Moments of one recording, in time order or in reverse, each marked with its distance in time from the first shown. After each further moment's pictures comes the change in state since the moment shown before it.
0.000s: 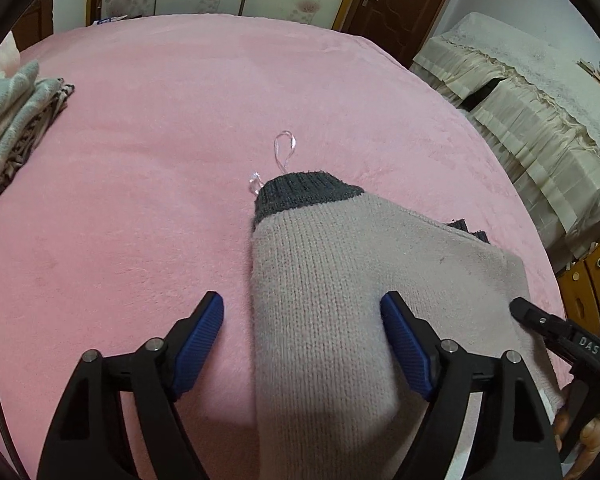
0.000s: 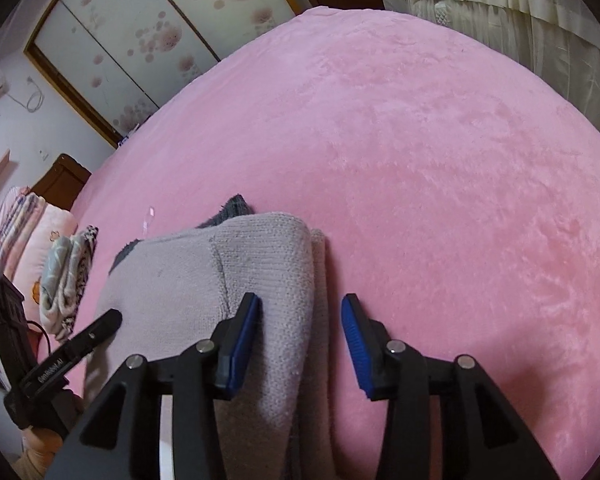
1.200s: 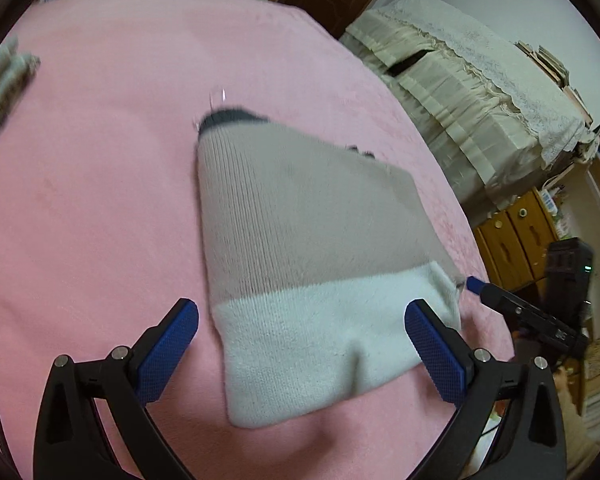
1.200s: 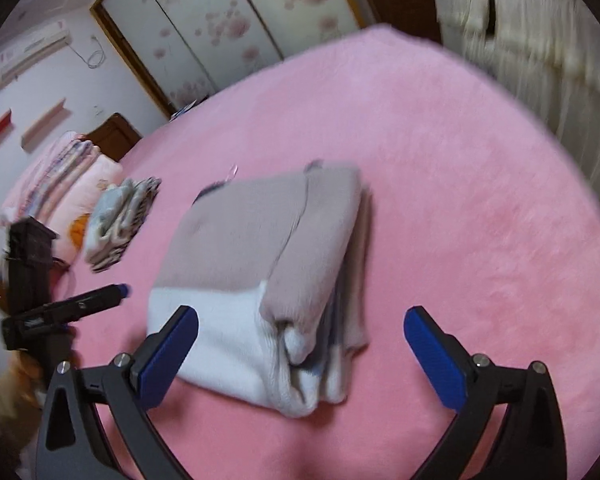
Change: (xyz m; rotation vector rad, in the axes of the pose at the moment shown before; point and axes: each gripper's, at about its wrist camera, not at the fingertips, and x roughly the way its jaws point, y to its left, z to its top) left arm -0.069 0.004 -0.053 0.049 0.164 -0.303; right arm -0.081 0.011 -0.057 -0.155 0.048 0.147
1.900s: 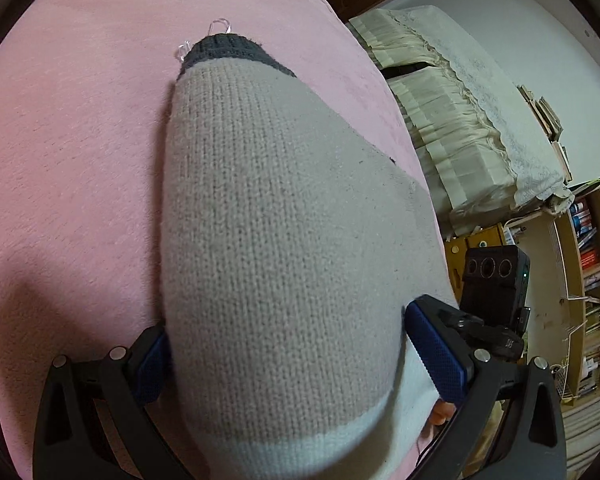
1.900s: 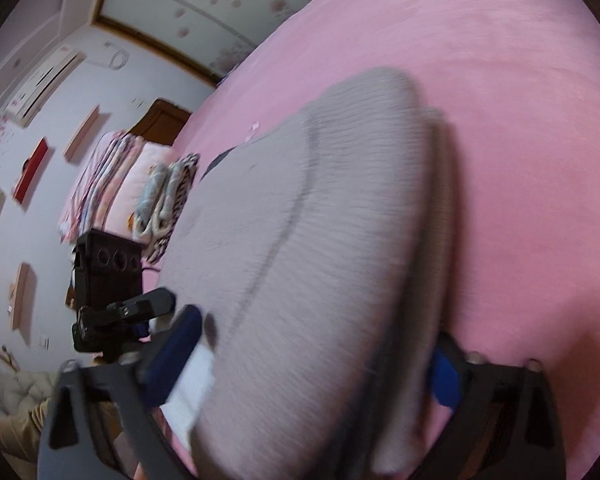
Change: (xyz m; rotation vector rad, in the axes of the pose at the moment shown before) left arm 0.090 0.045 0.015 -0.172 0.045 -0.232; right arm 0.111 -0.025 0.027 0.058 0.194 0.304
